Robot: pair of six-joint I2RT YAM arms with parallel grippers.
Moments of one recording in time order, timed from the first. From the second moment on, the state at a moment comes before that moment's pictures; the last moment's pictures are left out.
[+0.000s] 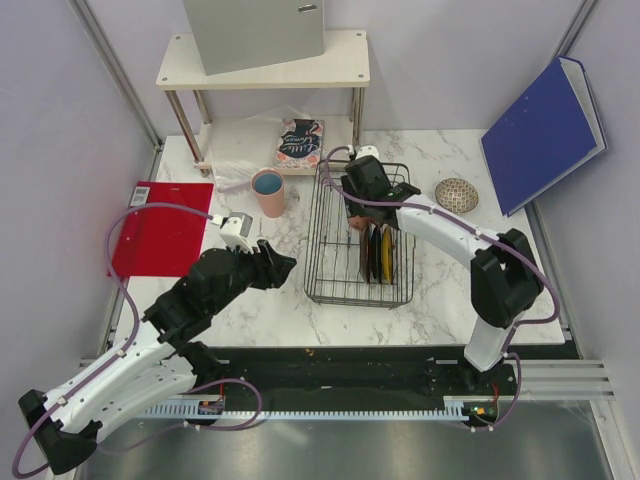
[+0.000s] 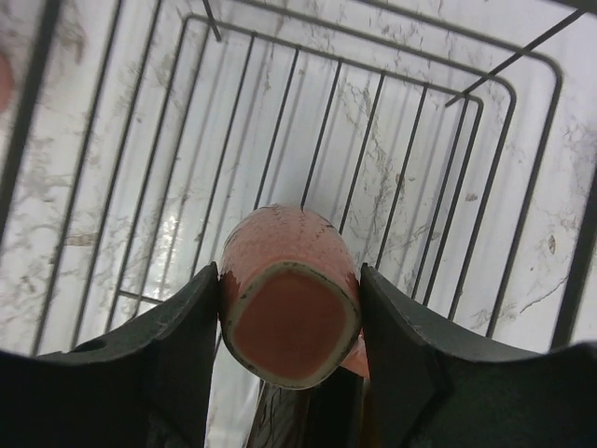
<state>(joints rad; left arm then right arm) -0.77 0.65 0.65 -0.31 -0.17 -0.58 0.63 1.80 1.41 -0.41 0.37 0.29</state>
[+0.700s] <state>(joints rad) -0.77 0.64 0.65 -0.24 -0.24 -0.66 0.53 1.19 0.94 0.12 -0.01 0.63</state>
